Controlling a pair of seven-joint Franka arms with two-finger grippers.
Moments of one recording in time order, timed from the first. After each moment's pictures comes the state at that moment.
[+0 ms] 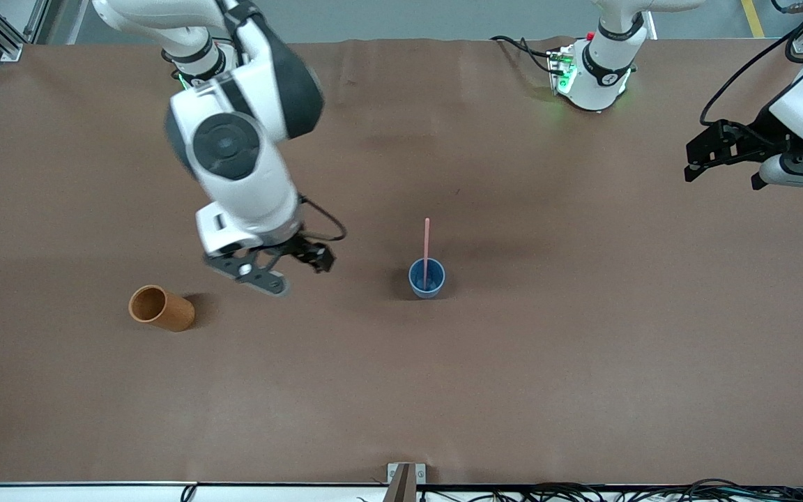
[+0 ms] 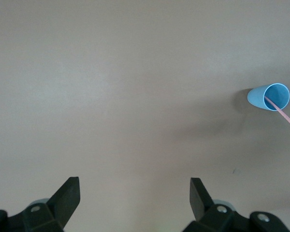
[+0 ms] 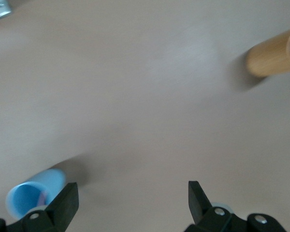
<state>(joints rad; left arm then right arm) -0.08 0.03 -0.07 -1.46 -0.03 1.52 -0.01 0.54 0.48 -0.08 -1.26 -0.01 1.70 0.86</state>
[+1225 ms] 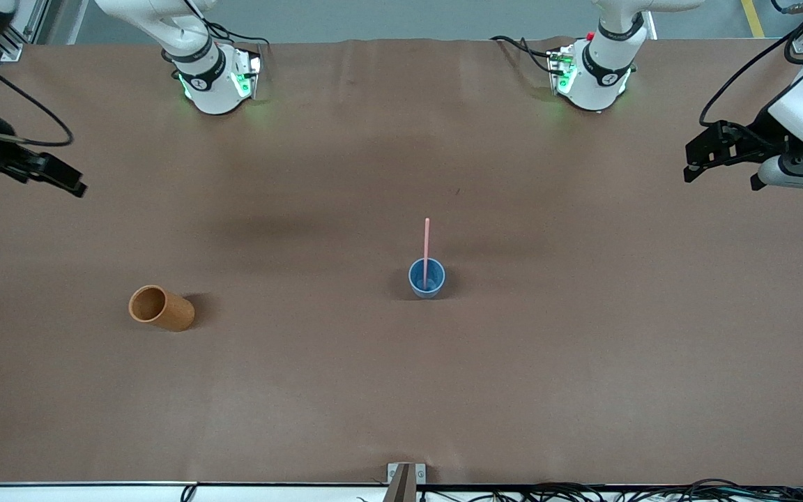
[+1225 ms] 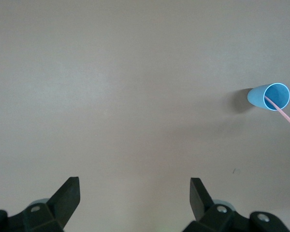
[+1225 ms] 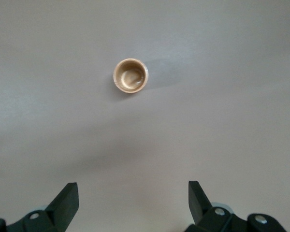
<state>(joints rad) -0.08 0.03 -0.07 -1.46 -0.03 1.52 -0.01 0.05 -0.06 -0.08 -1.64 -0.02 1.54 0.22</state>
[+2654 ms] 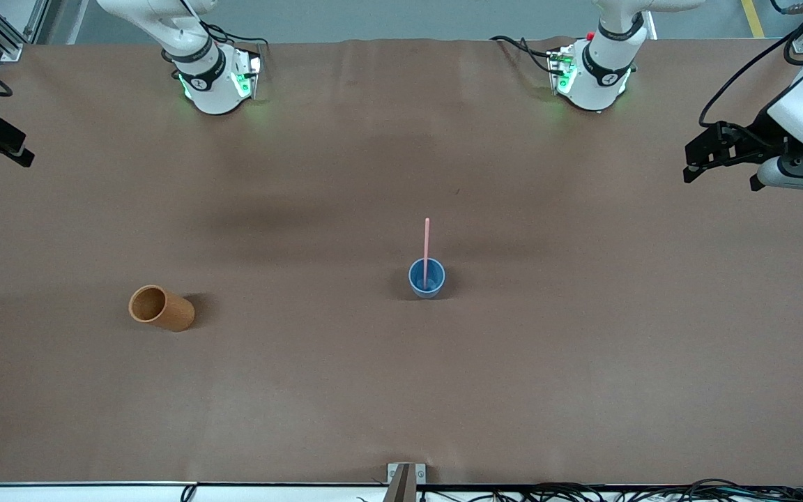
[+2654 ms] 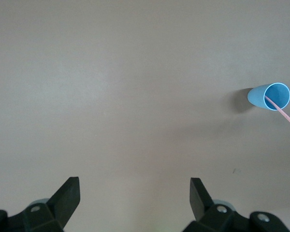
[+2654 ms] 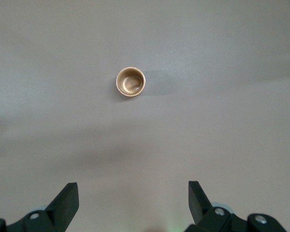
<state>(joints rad) -0.08 0.03 -0.07 -1.46 -0.03 1.52 -0.01 0.02 -0.03 -0.05 -1.46 -0.02 1.43 0.09</state>
